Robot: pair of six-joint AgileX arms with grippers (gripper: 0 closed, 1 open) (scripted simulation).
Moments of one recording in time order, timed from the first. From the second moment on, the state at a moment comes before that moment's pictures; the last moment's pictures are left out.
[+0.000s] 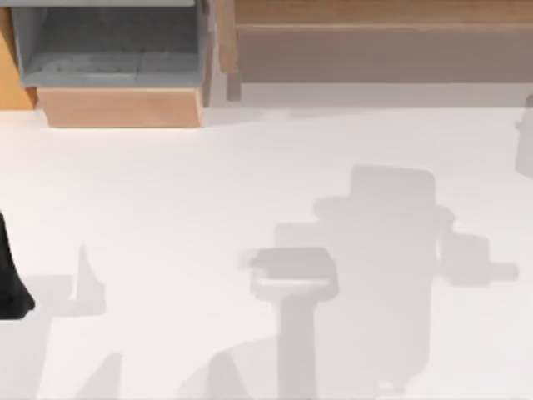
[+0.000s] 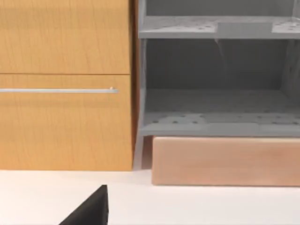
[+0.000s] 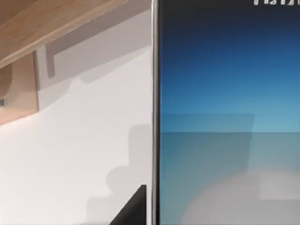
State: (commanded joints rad) left arm 0.00 0.00 0.00 0.00 0.00 0.00; right arm -0.42 1.69 1.69 -1.15 -0.67 0.07
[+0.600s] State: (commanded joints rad) left arm 0.00 0.00 0.00 0.00 0.00 0.00; right arm -0.82 1.54 1.42 -1.09 -0.92 -0.52
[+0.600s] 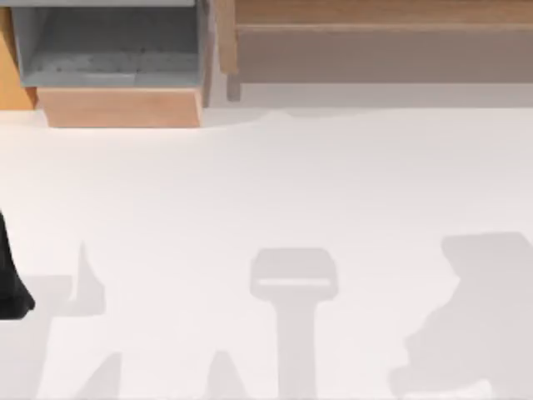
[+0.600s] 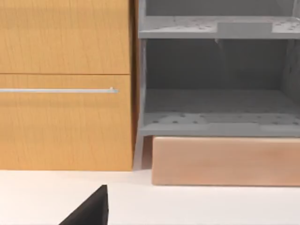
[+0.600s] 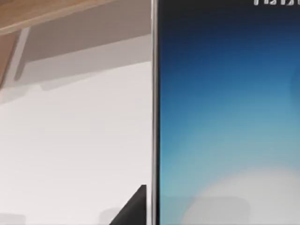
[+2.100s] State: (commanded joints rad) left arm 0.00 0.00 0.00 0.00 0.00 0.00; right arm -1.25 1.49 1.04 -0.84 -1.07 -1.28
